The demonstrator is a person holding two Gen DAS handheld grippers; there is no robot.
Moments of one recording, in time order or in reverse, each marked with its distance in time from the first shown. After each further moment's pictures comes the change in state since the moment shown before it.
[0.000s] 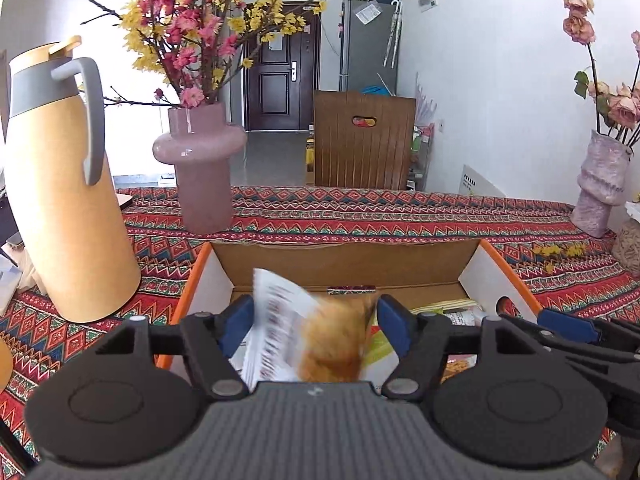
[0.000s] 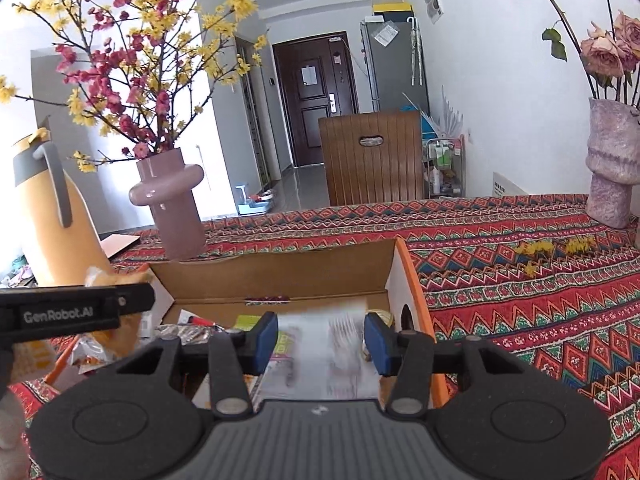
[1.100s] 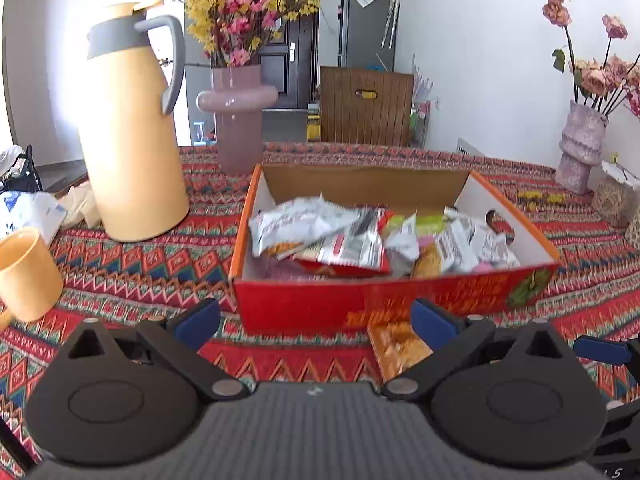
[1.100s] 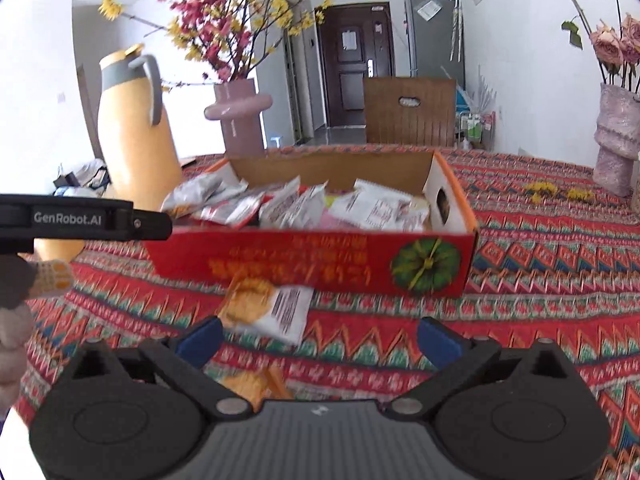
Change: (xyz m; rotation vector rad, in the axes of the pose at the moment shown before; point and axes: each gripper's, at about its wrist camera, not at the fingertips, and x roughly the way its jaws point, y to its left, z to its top) left arm -0.087 0.048 -0.079 0.013 0.073 -0.015; right arm -0.106 0.043 -0.099 -0.112 0.138 0.075
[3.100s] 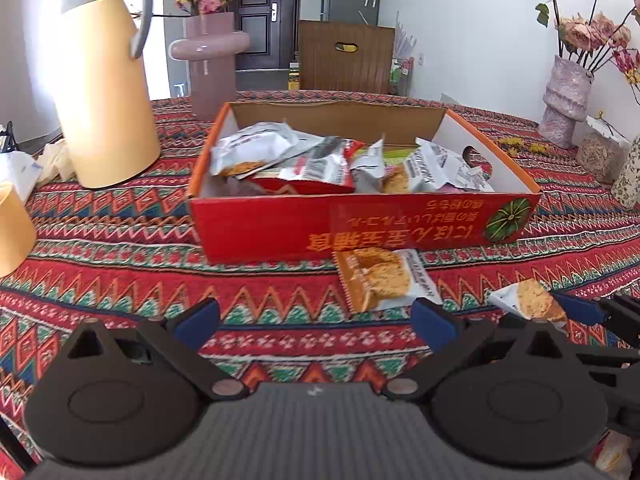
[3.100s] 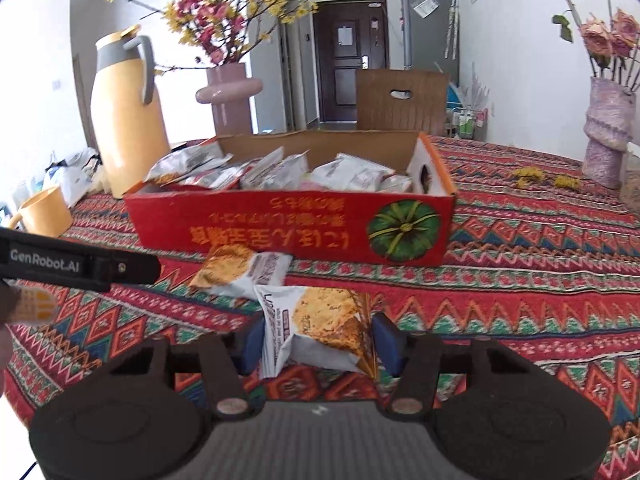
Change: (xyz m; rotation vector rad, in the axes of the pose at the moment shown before) left arm 0.014 -0.027 -0.026 0.027 0.126 -0.048; right arm -0.001 -0.017 -0.022 -0.011 -0.009 -0.051
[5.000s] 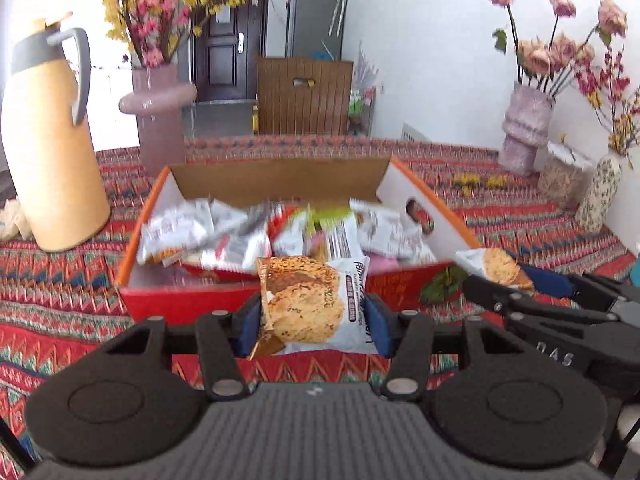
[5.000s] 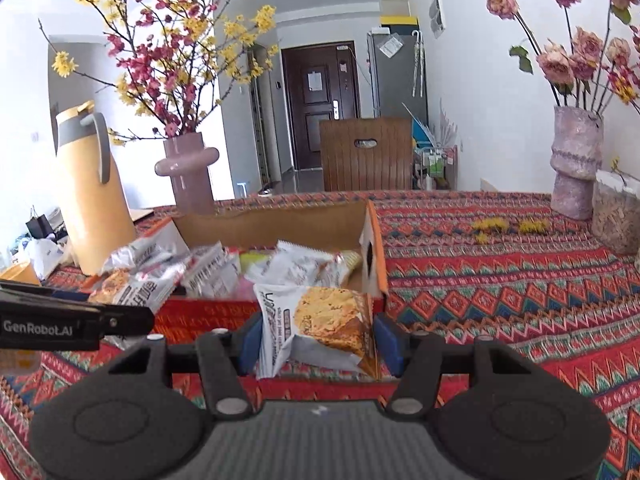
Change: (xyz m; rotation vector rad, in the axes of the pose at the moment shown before) left arm -0.013 -0.037 0.045 0.032 -0.118 -0.087; right arm -0.001 -0.040 0.049 0.056 -0.157 -0.038
